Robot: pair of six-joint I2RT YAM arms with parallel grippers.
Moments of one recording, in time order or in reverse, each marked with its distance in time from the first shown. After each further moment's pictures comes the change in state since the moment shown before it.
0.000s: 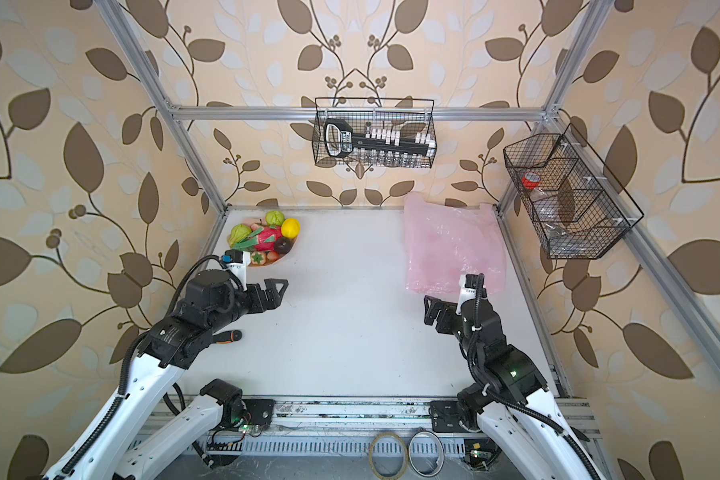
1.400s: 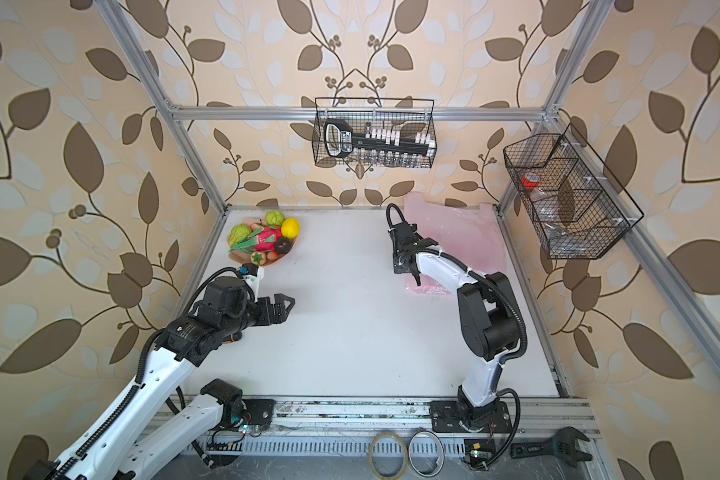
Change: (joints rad) left arm -0.006 0.052 -0.106 -0.008 0.062 0.031; right arm -0.070 1.388 0.694 0.087 0.233 -0.188
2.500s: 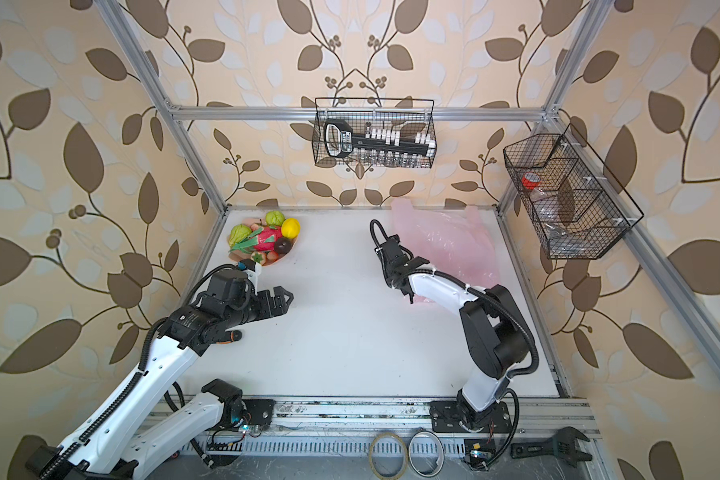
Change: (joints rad) left arm 0.000 0.096 0.090 -0.055 -0.060 -0.117; right arm 0.187 -0.179 -0.224 0.157 0.115 -0.194
